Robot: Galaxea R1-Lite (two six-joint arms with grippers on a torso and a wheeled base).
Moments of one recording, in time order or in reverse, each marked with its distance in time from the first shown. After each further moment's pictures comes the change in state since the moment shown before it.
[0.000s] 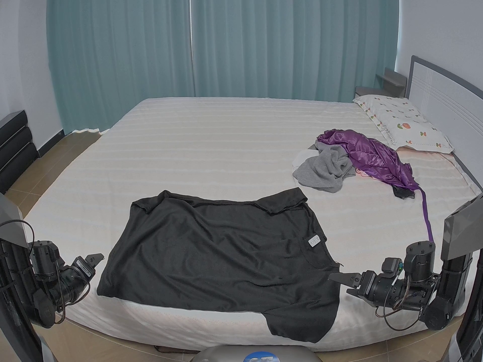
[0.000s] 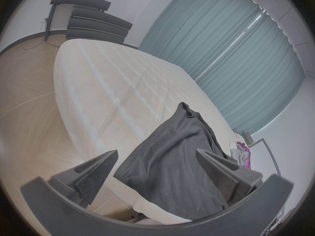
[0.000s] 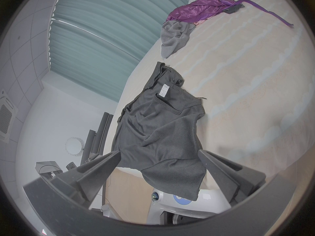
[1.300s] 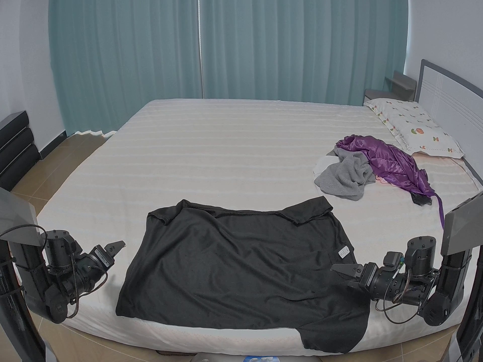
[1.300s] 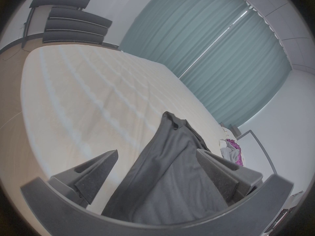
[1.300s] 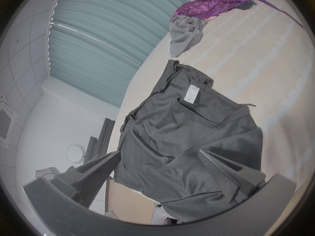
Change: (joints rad) left arm -0.158 0.000 -0.103 0.004 -0.002 -0.002; right arm -0.035 0.008 -0.042 0.000 0.000 0.028
